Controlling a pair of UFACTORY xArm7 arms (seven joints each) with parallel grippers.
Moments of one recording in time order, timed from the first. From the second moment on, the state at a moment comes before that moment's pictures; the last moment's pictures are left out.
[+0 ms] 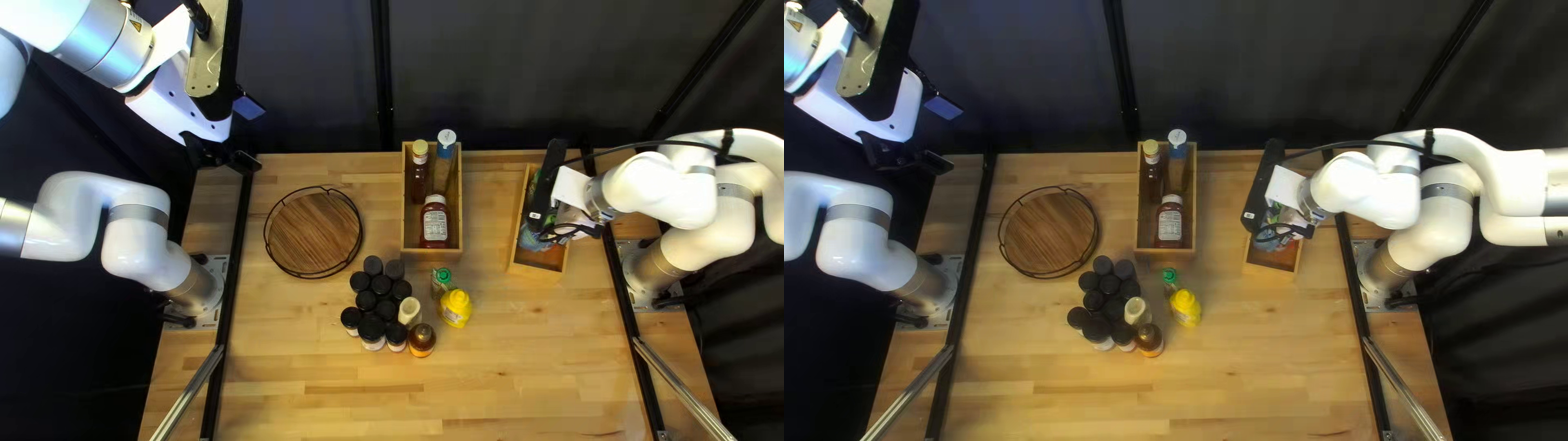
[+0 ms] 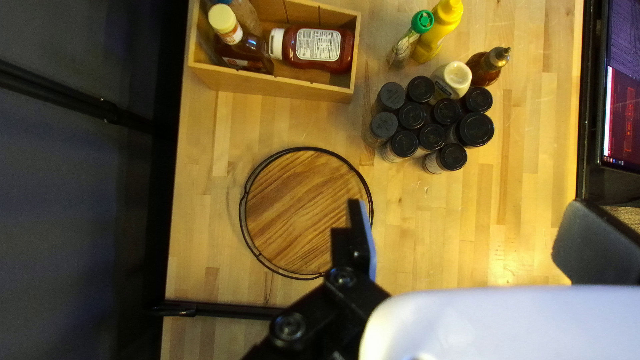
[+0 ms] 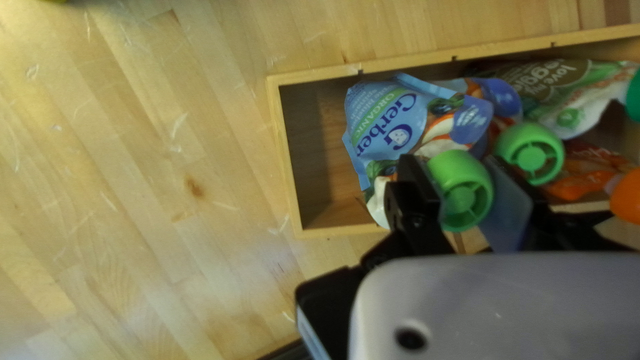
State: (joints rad) left arm 0.10 -0.85 0.02 1.13 -0.01 1.47 0.08; right arm 2.76 0.75 -2.82 0.31 -0.04 0.89 0.29
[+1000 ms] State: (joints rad) left arm 0.10 -0.85 0.02 1.13 -0.01 1.47 0.08; right arm 2.76 0.24 -2.62 0.88 -0.04 1.01 0.54
